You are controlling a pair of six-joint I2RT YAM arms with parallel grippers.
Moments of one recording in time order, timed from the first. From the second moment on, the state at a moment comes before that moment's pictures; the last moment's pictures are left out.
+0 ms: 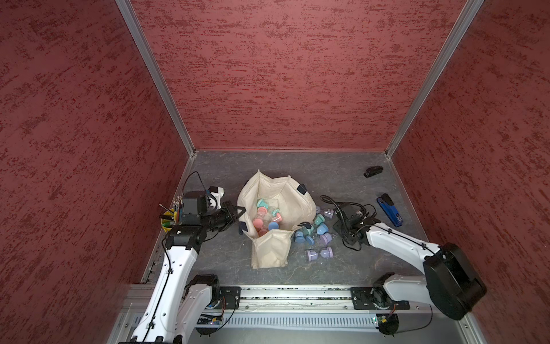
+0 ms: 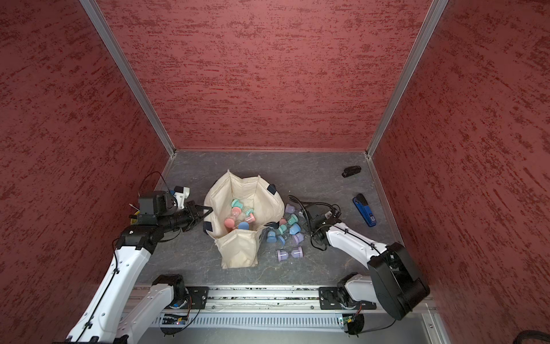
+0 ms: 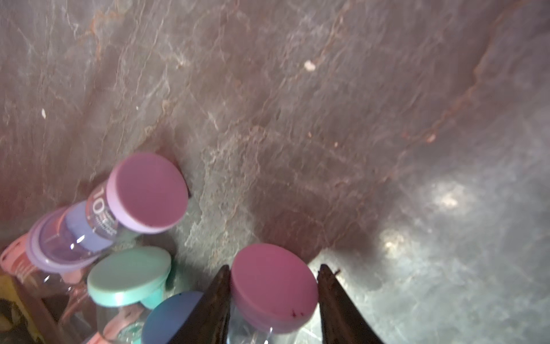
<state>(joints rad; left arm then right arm) -0.01 0.80 0.77 -0.66 0.68 -0.74 0.50 1.31 0.62 -0.47 0.22 1.30</state>
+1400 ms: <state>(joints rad) -0.01 0.80 0.76 -0.66 0.68 -0.74 0.51 1.40 0.64 -0.42 0.18 1.29</state>
